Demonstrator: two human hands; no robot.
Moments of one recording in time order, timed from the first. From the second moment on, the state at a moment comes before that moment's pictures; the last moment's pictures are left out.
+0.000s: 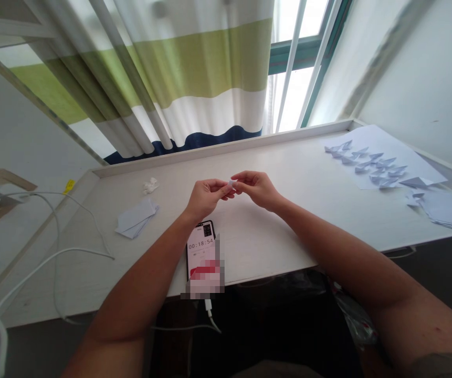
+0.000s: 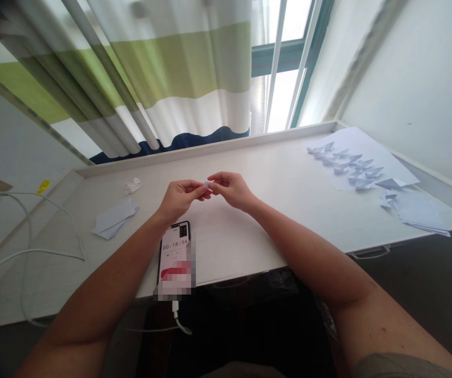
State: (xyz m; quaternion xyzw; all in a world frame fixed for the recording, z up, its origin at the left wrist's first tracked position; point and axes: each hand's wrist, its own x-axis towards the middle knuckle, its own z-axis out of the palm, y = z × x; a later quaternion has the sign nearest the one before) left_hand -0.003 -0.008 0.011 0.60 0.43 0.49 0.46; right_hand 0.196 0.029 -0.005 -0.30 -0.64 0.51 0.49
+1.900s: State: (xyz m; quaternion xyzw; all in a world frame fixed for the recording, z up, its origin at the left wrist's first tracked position) left_hand -0.010 -0.005 0.000 0.78 0.40 0.41 0.24; right_hand 0.204 0.034 -0.008 -0.27 -0.67 0.55 0.43
